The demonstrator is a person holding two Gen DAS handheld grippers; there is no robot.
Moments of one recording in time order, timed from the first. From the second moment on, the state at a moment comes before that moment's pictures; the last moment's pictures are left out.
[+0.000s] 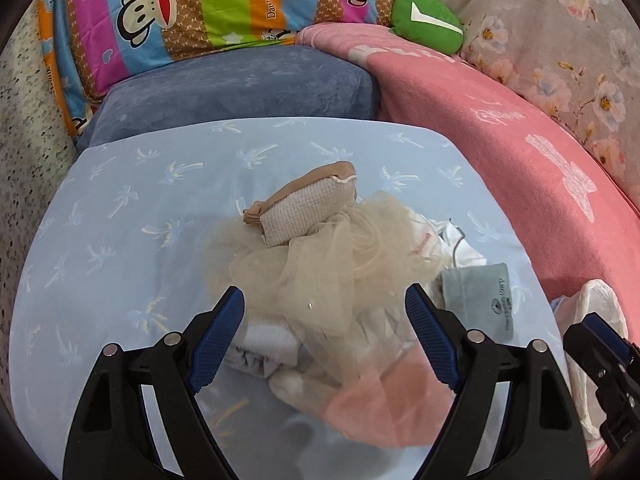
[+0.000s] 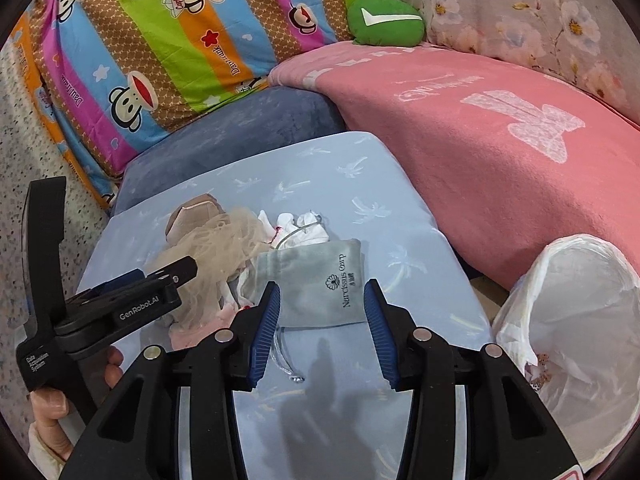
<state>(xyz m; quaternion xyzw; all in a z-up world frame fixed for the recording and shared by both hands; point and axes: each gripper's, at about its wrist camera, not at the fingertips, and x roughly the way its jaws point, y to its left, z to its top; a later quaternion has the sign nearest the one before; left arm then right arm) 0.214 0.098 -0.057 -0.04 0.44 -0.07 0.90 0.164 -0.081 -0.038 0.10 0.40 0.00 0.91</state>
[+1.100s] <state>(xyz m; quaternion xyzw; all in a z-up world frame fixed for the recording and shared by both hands) 0.187 0.210 0.014 -0.10 0.35 0.01 0.93 0.198 0.002 -0.034 0.07 0.41 0.07 0.91</state>
